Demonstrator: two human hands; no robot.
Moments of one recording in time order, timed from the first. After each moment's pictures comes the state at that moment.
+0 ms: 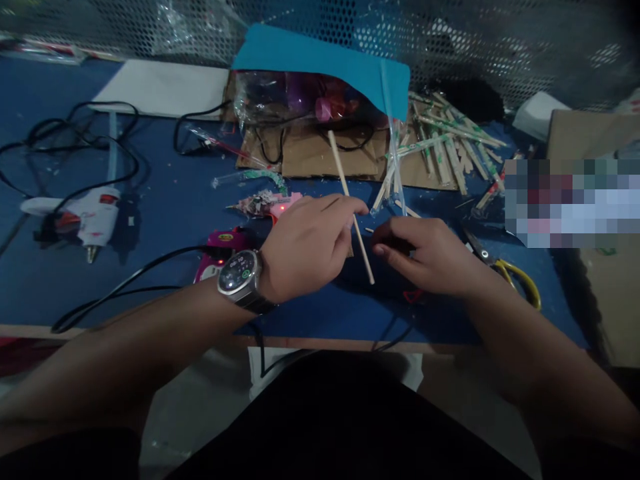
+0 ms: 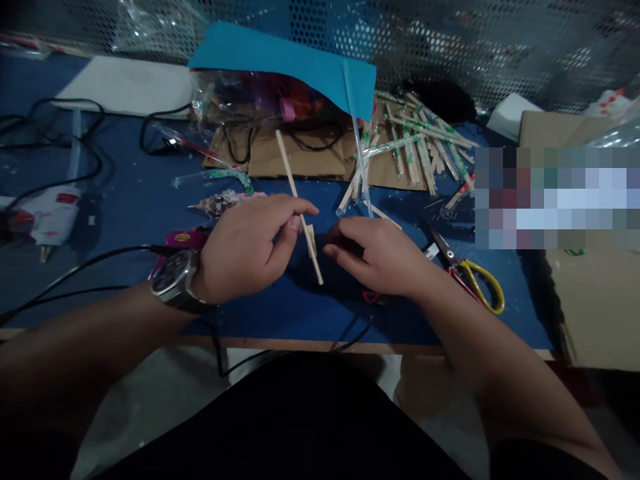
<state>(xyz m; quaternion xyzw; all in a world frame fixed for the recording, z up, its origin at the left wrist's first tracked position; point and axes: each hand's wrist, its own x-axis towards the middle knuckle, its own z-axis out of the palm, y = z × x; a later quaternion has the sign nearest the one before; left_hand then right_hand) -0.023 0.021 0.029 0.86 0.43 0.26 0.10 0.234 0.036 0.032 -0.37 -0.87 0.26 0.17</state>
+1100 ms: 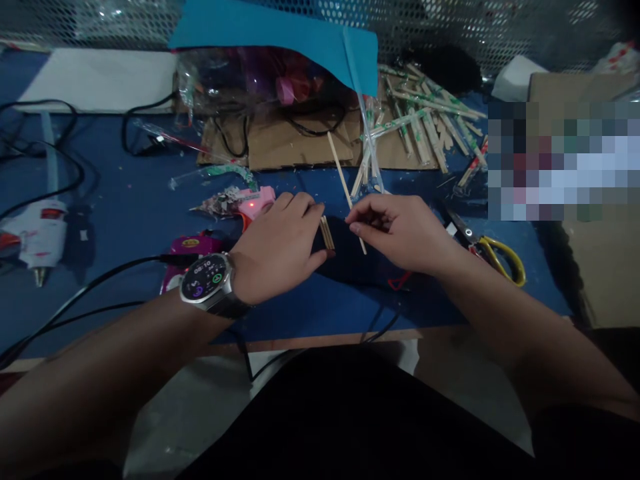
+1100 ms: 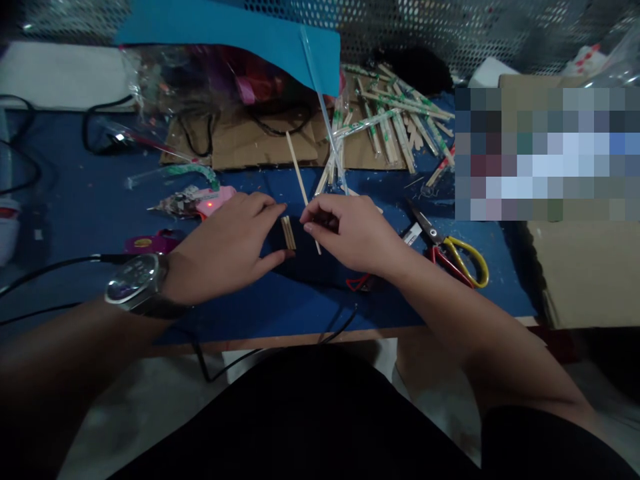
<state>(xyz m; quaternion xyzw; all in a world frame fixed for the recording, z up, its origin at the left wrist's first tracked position) -0.024 0.033 0.009 0.90 0.44 0.04 0.07 0.225 0.037 0.013 -0.49 -0.76 0.34 0.26</state>
